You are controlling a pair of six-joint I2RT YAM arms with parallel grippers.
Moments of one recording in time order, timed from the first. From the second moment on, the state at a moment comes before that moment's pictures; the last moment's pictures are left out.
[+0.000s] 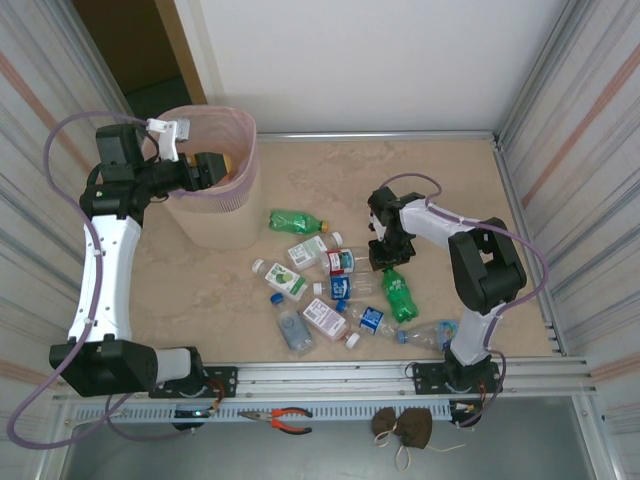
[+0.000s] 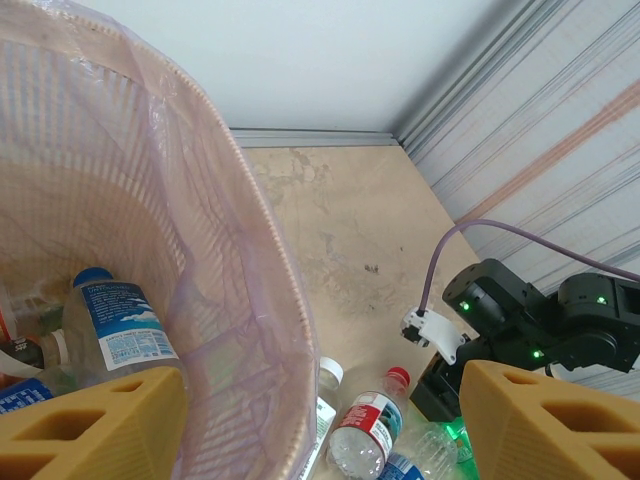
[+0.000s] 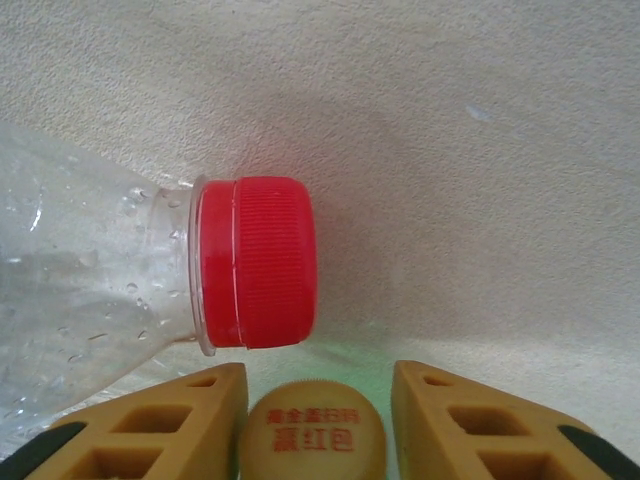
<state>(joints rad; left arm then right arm) 0.07 1.28 1.46 -0.72 0.79 -0.13 0.44 1.83 1.20 -0.92 -0.05 0.17</state>
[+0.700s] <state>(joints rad) 0.07 1.24 1.41 -0.61 0.84 -0.16 0.39 1.66 1.25 -0.94 0.01 0.17</state>
